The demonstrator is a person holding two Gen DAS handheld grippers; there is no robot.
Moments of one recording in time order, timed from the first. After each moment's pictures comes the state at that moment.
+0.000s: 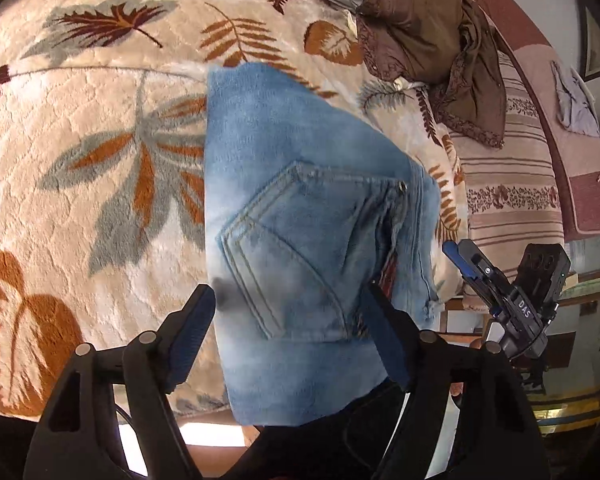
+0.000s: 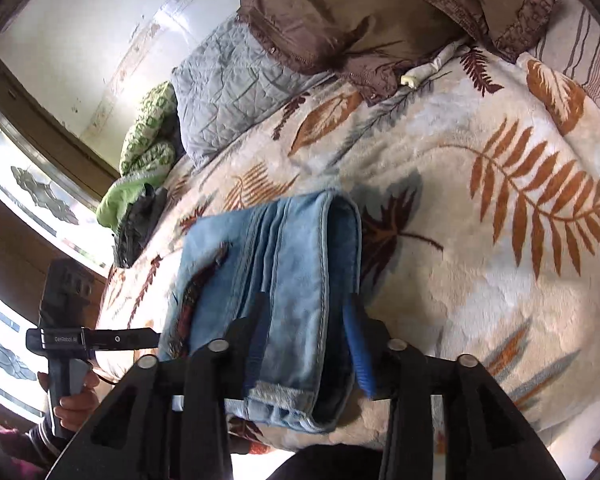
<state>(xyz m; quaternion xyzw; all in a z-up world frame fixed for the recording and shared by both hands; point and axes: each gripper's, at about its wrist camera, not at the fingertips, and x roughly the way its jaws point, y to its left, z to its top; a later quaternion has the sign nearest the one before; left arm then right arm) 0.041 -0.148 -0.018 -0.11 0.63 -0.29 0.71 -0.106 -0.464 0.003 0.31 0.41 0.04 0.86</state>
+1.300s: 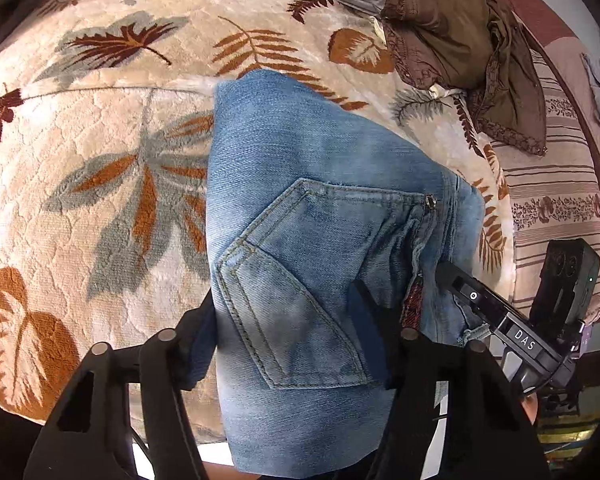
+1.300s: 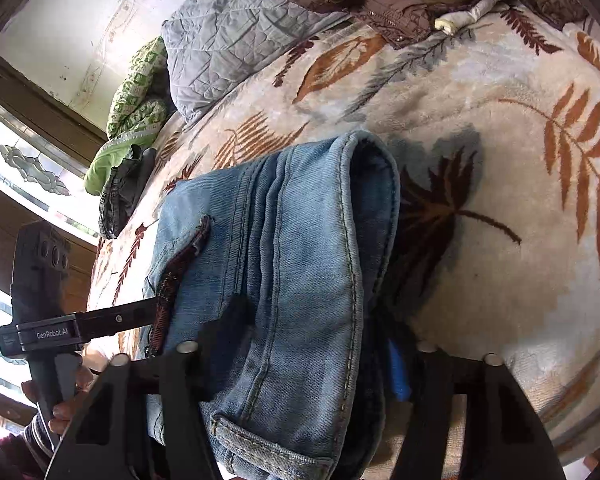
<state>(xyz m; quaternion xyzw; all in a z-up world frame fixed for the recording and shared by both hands) 0.033 -0.173 -0.026 -0.05 0.61 -0.23 0.75 -0.055 -0.427 -0.035 0.28 0.48 0.07 0.83</state>
